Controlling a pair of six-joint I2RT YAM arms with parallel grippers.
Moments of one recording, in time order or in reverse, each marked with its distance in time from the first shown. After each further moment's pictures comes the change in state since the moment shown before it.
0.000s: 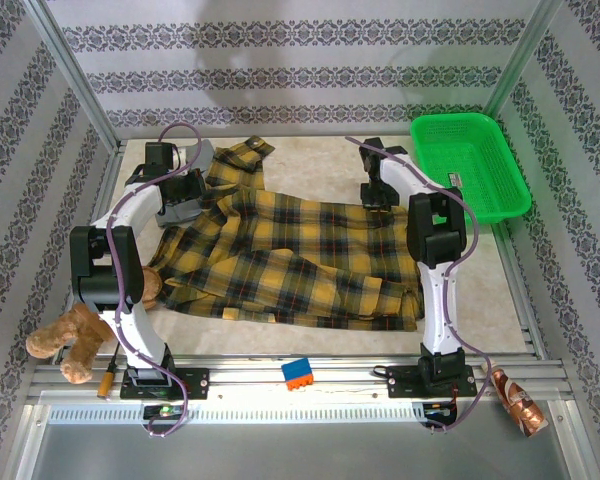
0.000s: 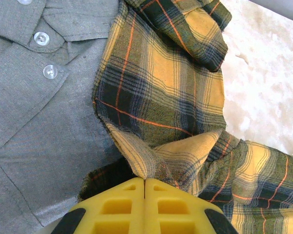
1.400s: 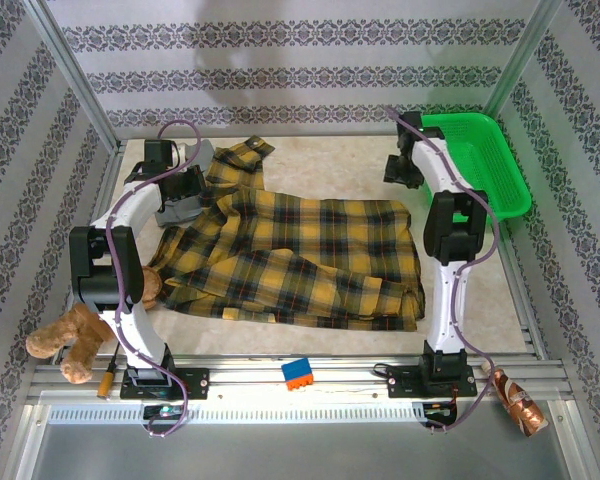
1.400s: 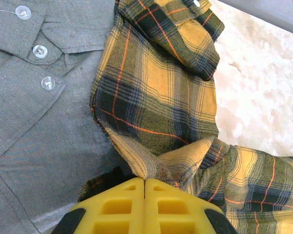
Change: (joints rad) left arm 0.000 0.000 0.023 0.000 0.004 -0.011; right arm -0.165 -0.006 0.179 -0.013 -0.111 0.003
